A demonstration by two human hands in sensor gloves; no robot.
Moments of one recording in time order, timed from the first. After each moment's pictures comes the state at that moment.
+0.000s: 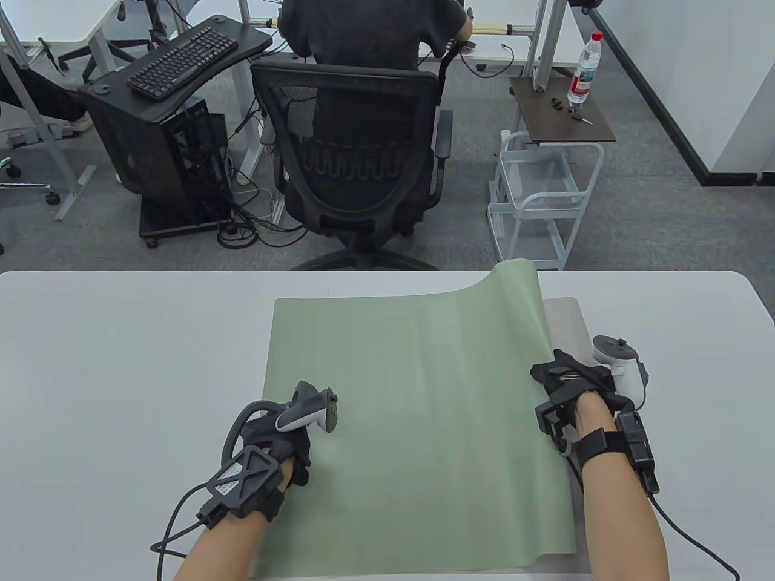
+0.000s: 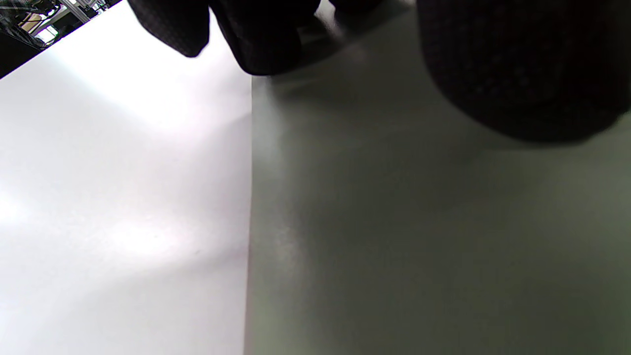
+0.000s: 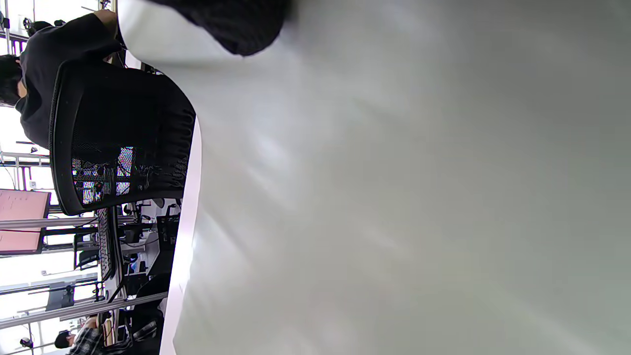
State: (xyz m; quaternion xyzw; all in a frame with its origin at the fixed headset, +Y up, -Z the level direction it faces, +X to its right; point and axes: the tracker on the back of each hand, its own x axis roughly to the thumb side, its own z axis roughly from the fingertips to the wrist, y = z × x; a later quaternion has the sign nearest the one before) left_hand -0.170 -0.771 -0.402 -0.34 0.01 -0.19 0.92; right_hand 0.298 -0.753 -0.455 -0.19 0.26 0.74 0.59
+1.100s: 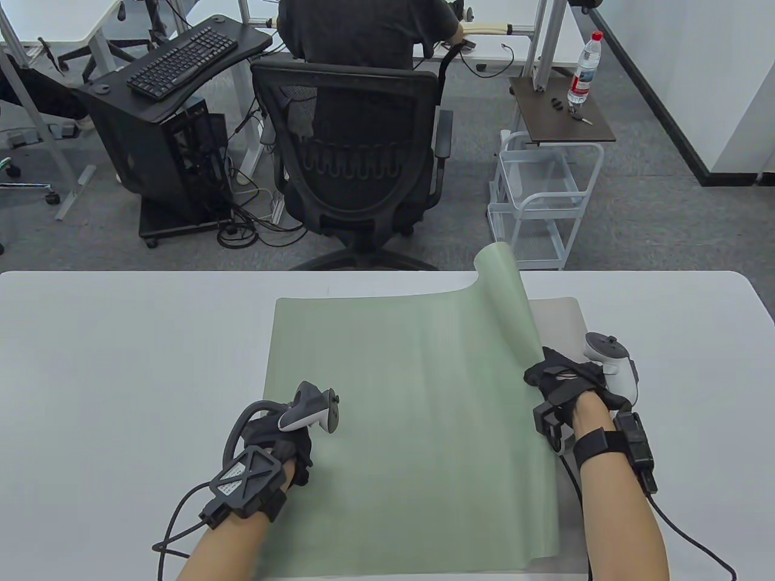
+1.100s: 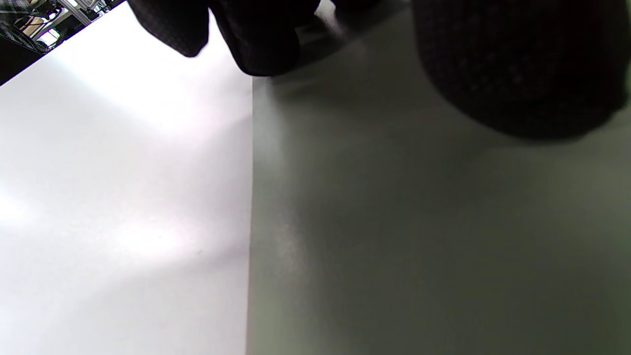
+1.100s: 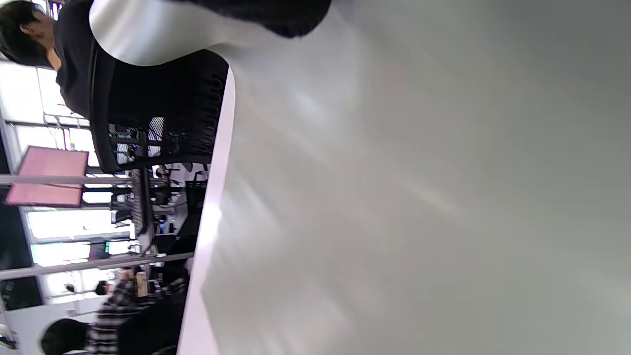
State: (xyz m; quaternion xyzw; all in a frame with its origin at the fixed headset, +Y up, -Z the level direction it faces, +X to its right) left_hand -0.167 -0.771 -0.402 -0.34 0.01 -0.20 0.92; right_hand 0.275 -0.748 -0.462 -0.13 0.27 0.75 0.58
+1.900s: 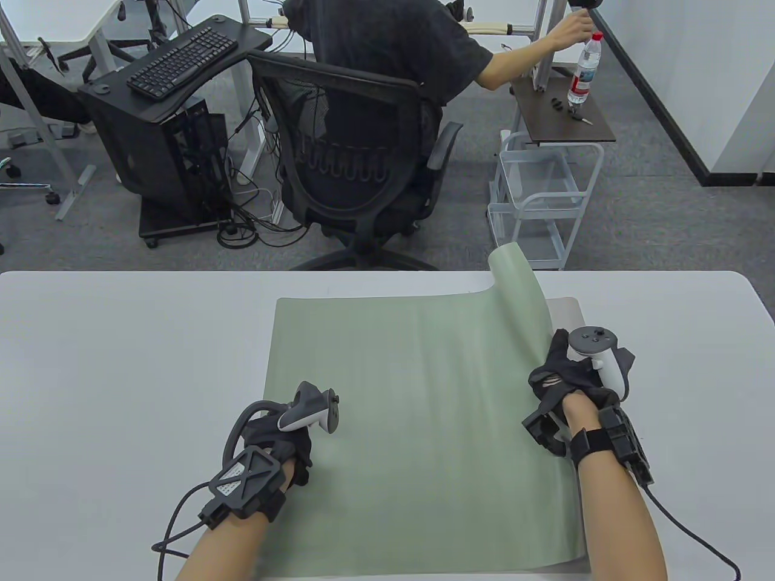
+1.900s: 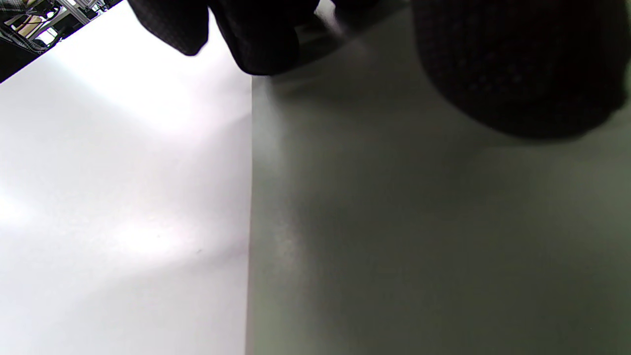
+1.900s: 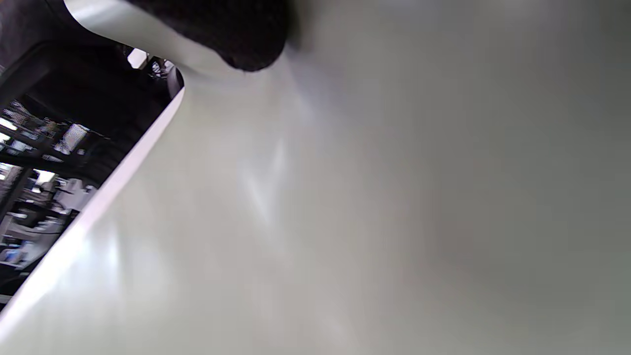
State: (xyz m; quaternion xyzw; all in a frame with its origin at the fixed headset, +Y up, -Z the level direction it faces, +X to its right) left_hand -0.166 -0.771 -0.402 -0.34 0.01 -0.19 0.92; right_hand 0.277 -0.737 -0.459 -0.23 0.20 0.88 0.36
